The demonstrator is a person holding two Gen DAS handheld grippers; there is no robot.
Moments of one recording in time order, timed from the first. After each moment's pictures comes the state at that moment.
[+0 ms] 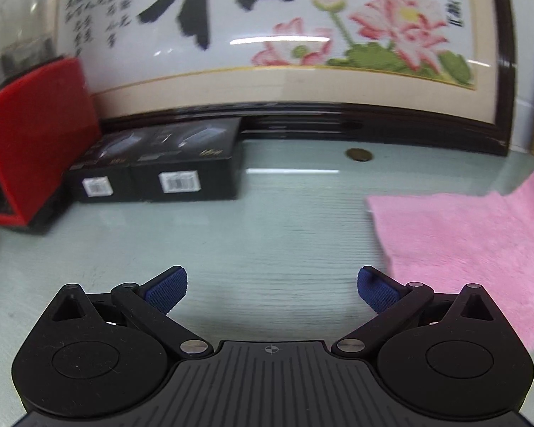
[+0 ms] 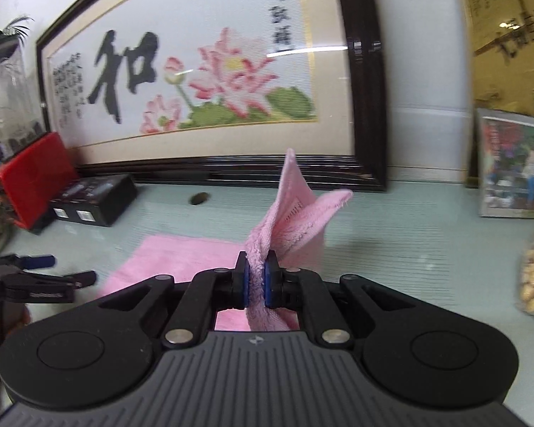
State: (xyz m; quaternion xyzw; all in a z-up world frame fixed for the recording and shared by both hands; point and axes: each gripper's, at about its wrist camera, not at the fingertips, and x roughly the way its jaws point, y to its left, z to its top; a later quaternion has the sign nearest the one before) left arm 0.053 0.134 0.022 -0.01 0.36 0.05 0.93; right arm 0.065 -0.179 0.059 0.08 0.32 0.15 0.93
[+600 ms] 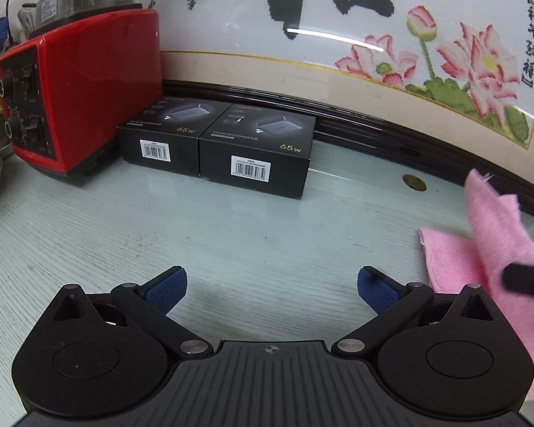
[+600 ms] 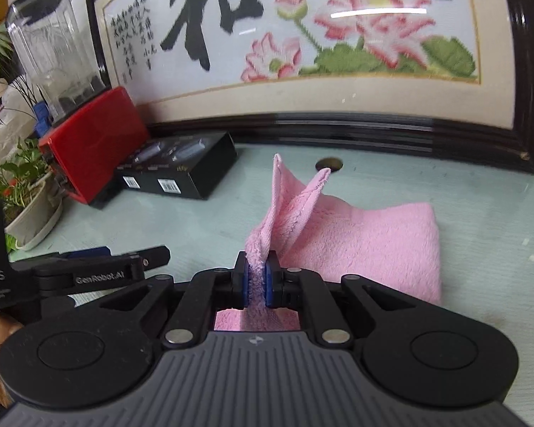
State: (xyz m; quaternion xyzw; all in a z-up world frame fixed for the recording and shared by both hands) left arm 0.048 0.172 0.034 -0.09 0.36 0.10 0.92; right arm 0.104 -0.056 0.029 0.08 0.39 0.24 0.89
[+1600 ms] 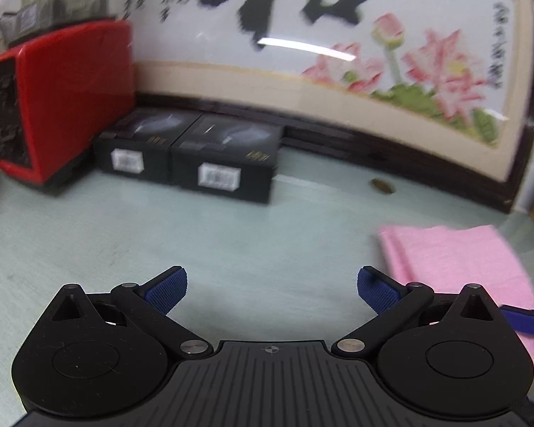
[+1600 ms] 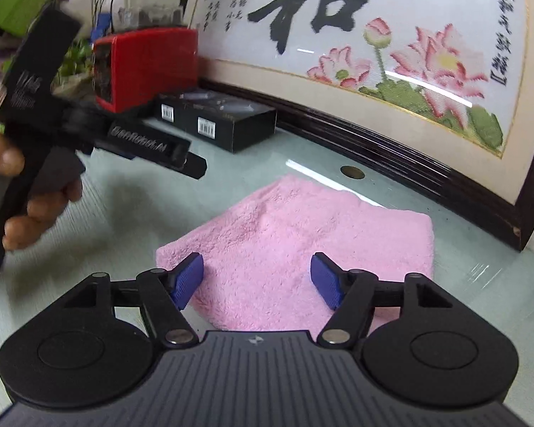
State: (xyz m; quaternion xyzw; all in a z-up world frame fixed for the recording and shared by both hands) left arm 0.033 0.157 0.040 -0.08 0.30 0.01 0.95; right arm 0.040 -0.058 0.024 -0.07 0.29 0.29 0.91
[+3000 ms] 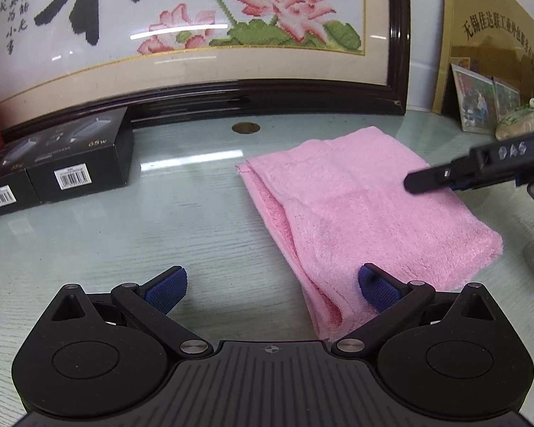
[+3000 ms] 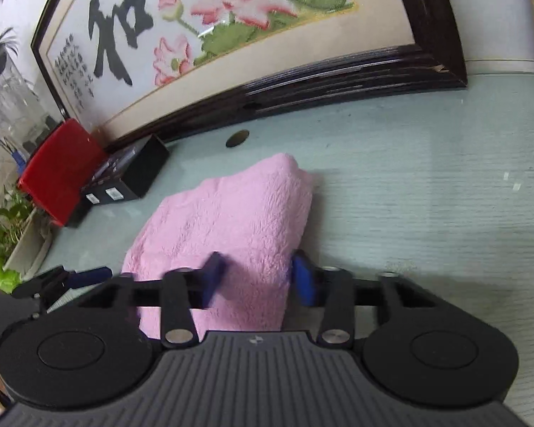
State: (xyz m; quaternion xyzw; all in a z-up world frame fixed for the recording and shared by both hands) left arm 0.037 0.102 0.014 0.03 0.37 -0.13 0.92; right arm 0.112 -0.161 -0.009 0.17 0.40 0.22 0.87
